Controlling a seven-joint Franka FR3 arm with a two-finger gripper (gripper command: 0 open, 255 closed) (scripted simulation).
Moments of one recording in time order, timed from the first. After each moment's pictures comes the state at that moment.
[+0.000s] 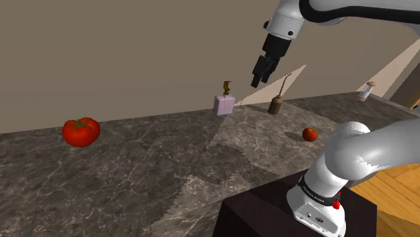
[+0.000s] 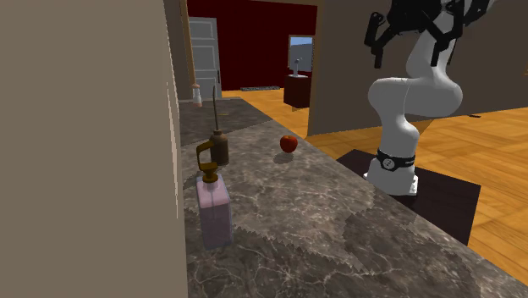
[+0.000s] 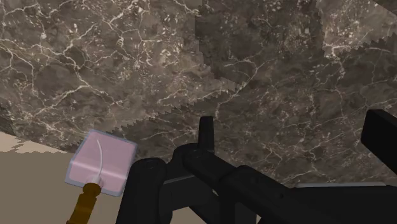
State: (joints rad) arm 0.02 -0.79 0.06 -2.38 0.11 1.69 -0.03
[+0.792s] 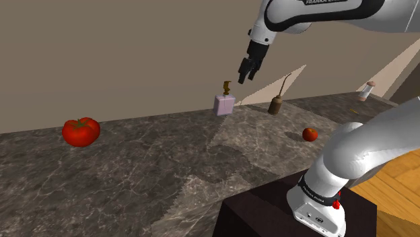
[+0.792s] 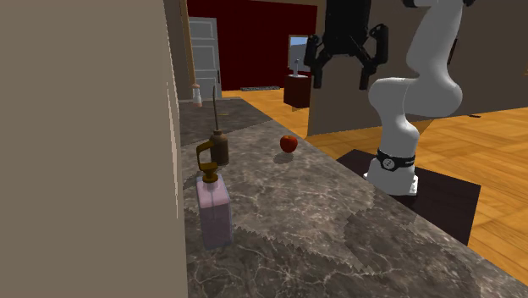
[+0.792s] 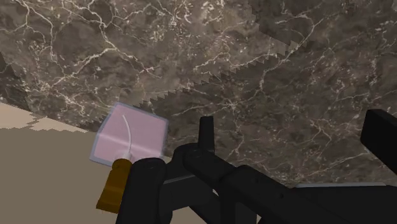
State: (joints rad) arm -0.04 -0.48 -0.05 -2.27 0.05 1.87 -0.17
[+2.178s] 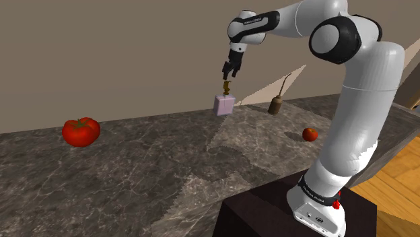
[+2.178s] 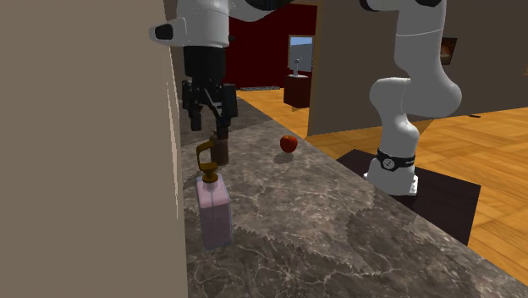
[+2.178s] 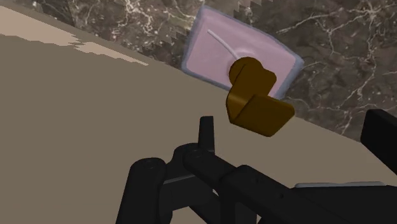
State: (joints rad) arm -0.15 0.27 -0.20 -1.64 0.13 1.97 -0.43
